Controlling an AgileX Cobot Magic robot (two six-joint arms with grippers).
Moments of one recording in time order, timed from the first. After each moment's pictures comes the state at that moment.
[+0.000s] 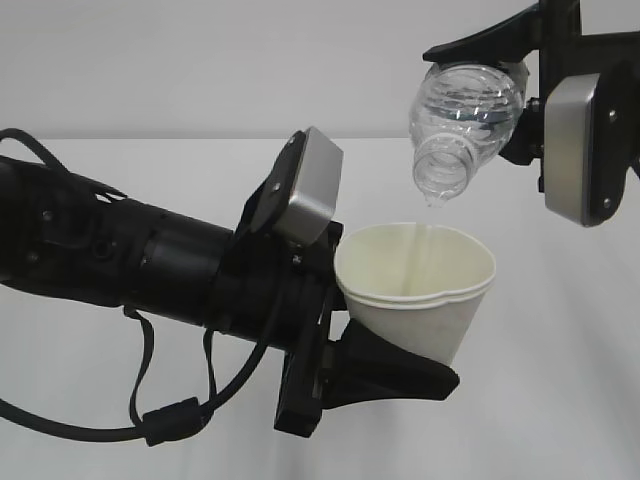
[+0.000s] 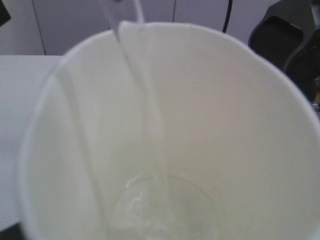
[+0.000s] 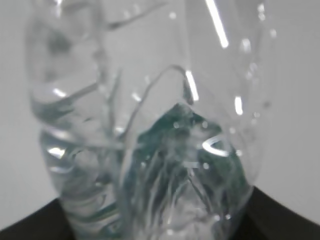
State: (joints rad) left arm -0.68 1.78 -0.90 1.38 -0.98 -0.88; right arm 0.11 1.43 -0.91 -1.47 -0.78 -0.41
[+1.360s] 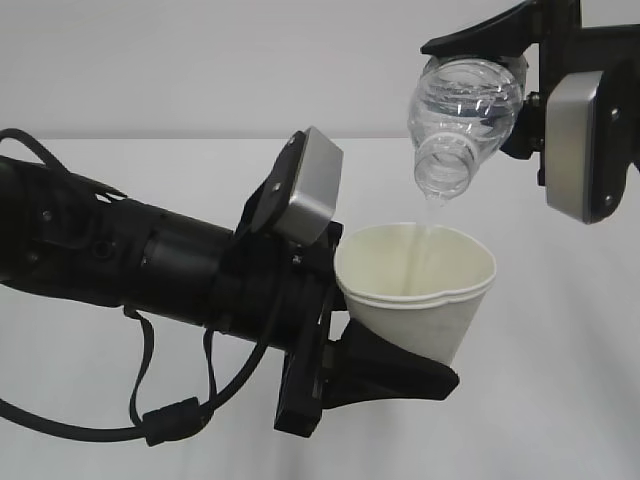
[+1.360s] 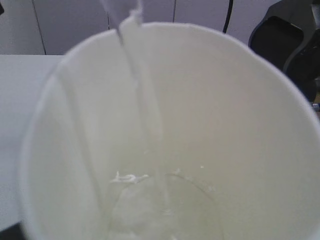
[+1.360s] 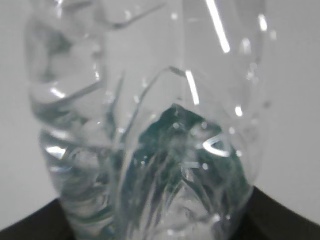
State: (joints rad) left arm -0.68 1.78 -0.90 1.38 -0.98 -0.88; right arm 0.11 1.43 -0.92 -1.47 -0.79 -0.44
